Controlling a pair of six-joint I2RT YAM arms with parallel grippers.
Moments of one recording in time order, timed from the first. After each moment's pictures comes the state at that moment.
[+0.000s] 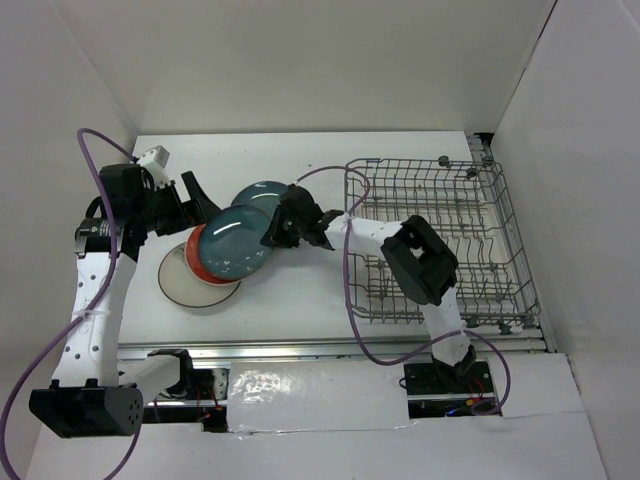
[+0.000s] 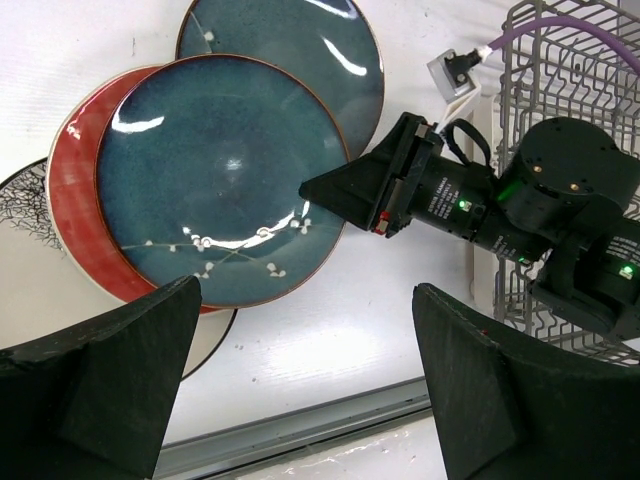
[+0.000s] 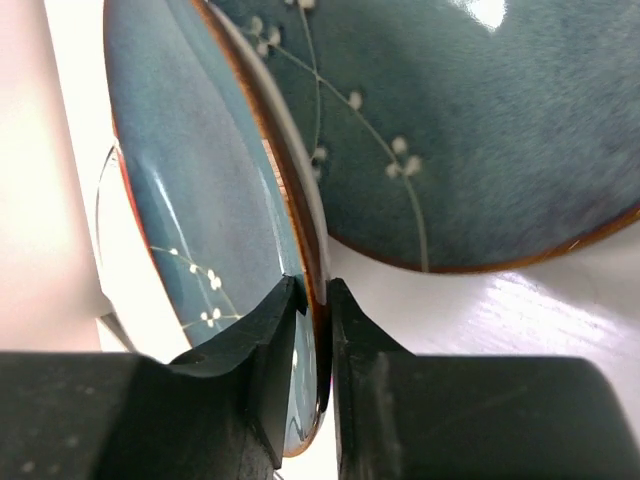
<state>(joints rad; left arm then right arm) 0.06 1.08 1.26 -0.83 0.35 -0.35 0.78 2.10 1.45 -0.03 -0.12 0.94</state>
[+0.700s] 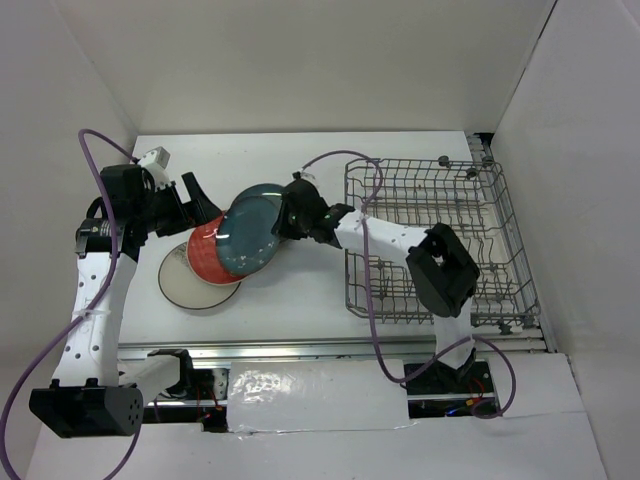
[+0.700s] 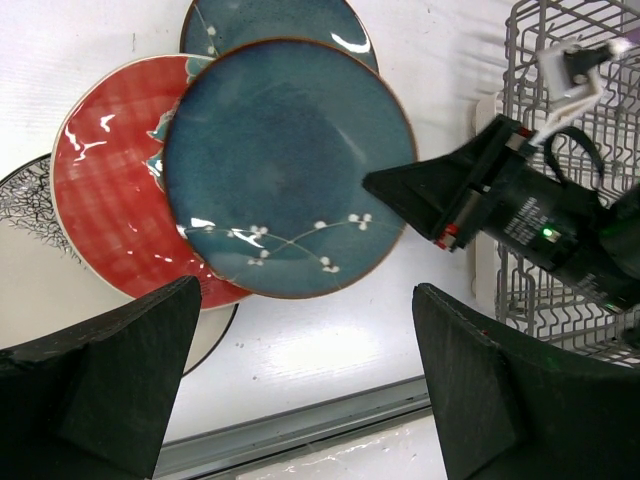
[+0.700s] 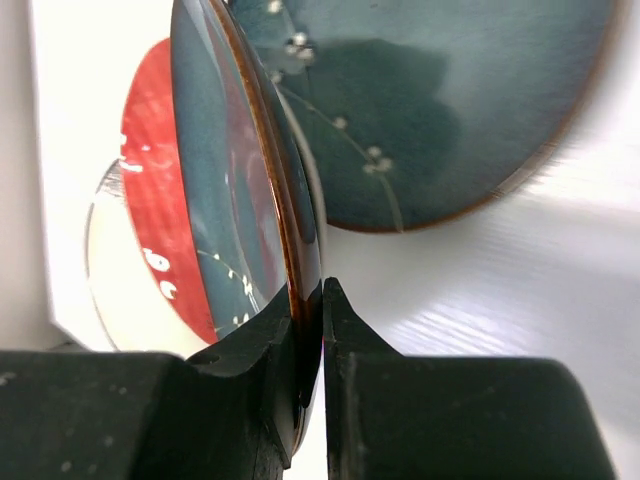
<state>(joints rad) 0.06 1.08 1.25 -0.83 0.35 -0.34 0.81 1.94 1.45 -0.16 0.07 0.85</state>
